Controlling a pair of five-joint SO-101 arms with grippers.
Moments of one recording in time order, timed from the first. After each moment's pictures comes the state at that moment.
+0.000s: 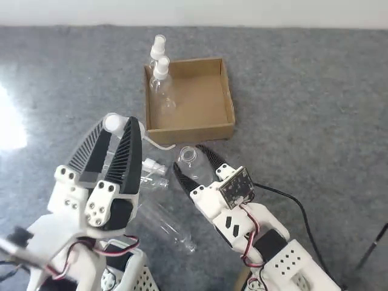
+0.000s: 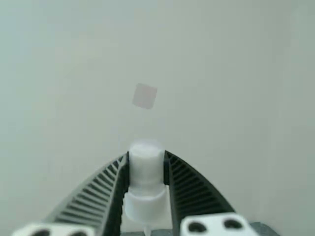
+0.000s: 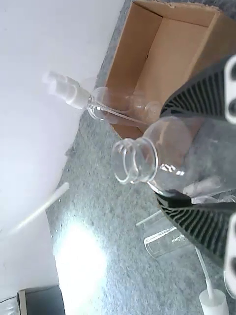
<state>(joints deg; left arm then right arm) 15.3 -99.6 53.8 41.6 17.1 -43.8 -79.6 95.6 3.1 1.3</state>
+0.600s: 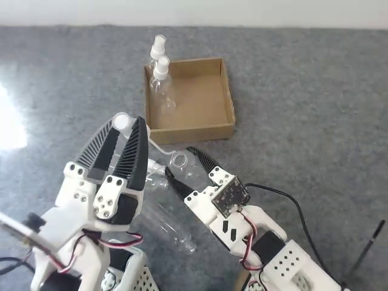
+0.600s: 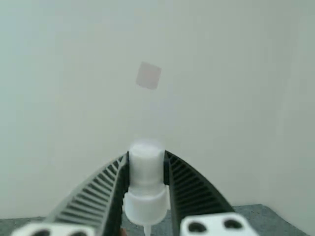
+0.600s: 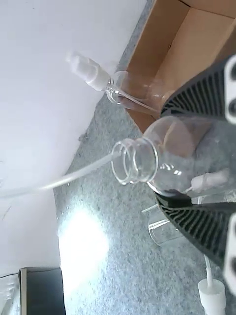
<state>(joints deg) 15.2 -99.6 55.9 44.0 17.1 -47.0 -79.6 95.6 0.4 5.3</state>
